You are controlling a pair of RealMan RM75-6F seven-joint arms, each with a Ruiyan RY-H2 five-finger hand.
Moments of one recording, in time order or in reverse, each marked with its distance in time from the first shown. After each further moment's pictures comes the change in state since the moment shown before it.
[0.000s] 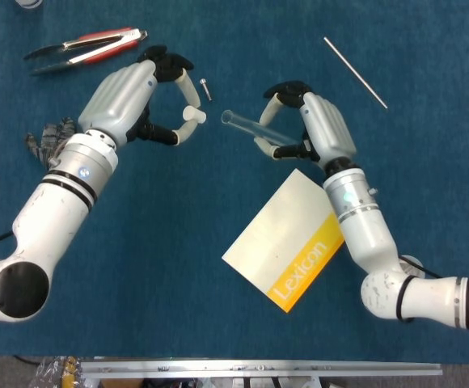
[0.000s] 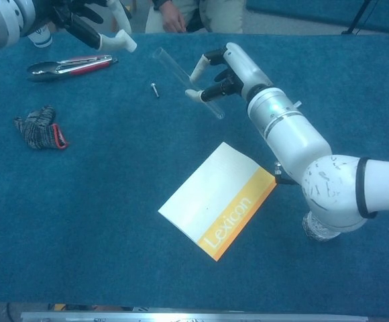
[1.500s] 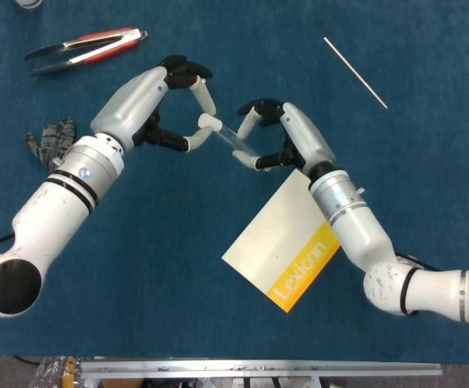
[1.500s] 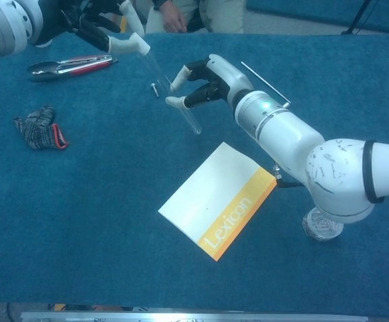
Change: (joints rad) left arm 0.065 -0.010 -0.032 0.044 0.136 -0.141 -0.170; right arm 0.037 0.044 0.018 -0.047 0.115 -0.148 0.126
